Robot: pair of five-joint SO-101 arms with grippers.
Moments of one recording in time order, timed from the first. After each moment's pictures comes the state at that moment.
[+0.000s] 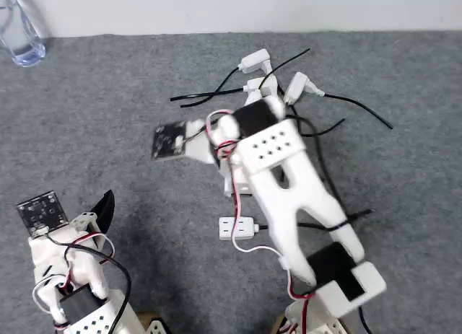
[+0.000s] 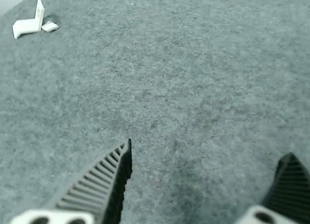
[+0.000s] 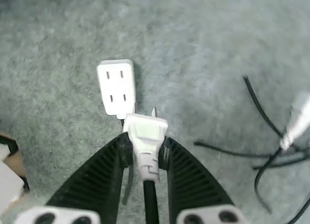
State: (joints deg) left arm -36.9 -103.3 96.9 51.6 -2.1; right arm -32.2 4.6 -12.2 100.7 60.6
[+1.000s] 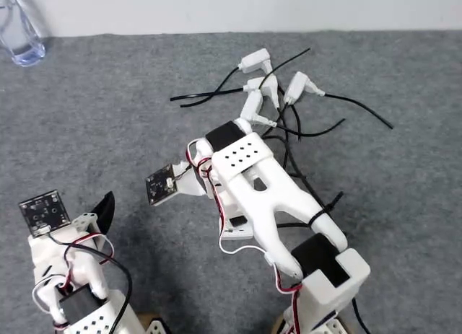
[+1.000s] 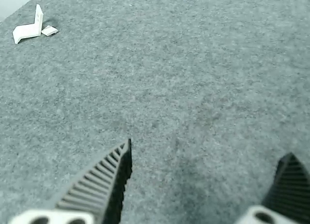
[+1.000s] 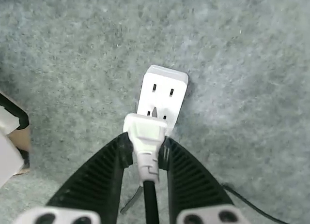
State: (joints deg) left arm -37.0 -103.3 96.9 51.6 -3.6; right arm -36.5 9.9 0.2 94.0 69.7
